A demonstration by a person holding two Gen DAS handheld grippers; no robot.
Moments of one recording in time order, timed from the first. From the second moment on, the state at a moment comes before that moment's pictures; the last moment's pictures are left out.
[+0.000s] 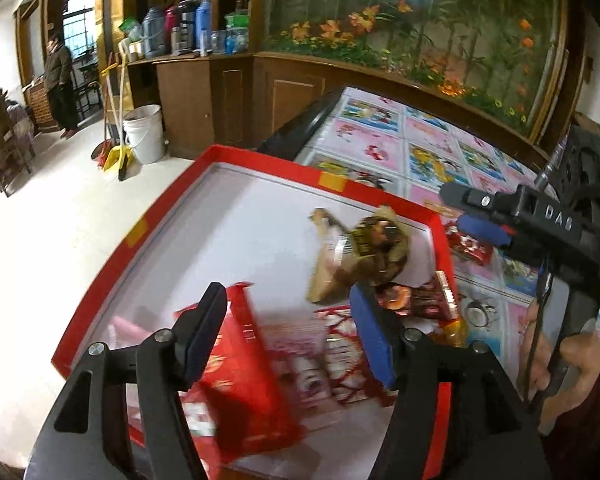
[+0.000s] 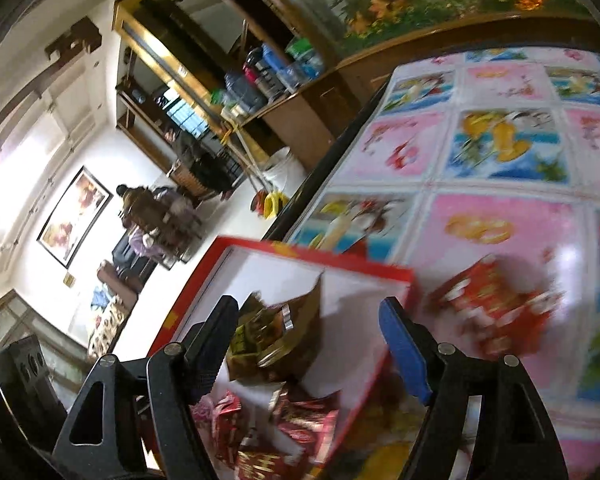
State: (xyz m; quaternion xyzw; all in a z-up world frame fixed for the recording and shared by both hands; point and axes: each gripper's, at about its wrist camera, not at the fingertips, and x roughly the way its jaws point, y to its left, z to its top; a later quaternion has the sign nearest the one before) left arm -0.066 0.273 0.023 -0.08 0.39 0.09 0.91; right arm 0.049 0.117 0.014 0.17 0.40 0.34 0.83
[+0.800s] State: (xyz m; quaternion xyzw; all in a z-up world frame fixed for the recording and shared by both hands) left arm 0.024 0.077 0.036 0.07 0.41 -0.07 0.90; right arm 0.067 -0.162 0.030 0.15 0.42 0.10 0.89
